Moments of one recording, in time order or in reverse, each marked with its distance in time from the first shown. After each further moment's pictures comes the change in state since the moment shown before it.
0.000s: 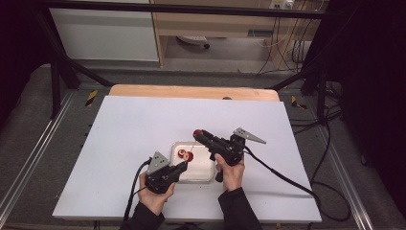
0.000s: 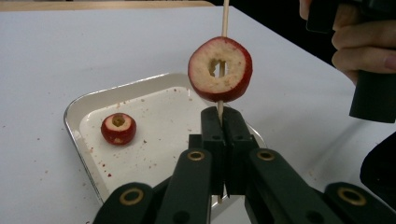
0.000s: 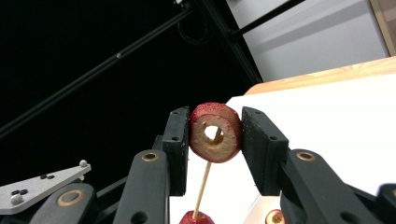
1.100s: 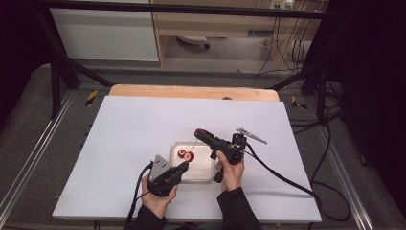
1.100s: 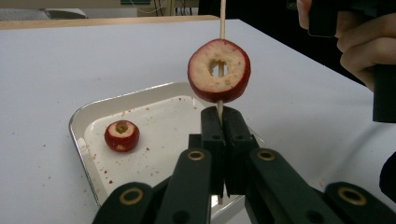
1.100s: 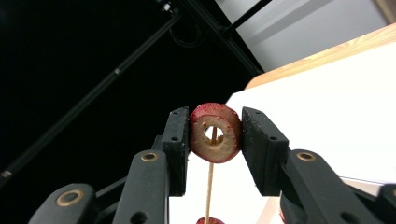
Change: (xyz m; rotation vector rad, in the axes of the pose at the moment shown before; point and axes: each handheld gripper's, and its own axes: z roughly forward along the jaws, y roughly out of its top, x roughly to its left) left arm -0.008 -0.011 0.004 -0.058 0.055 0.026; right arm -0.004 0.001 0.000 -0.006 -0.018 0.168
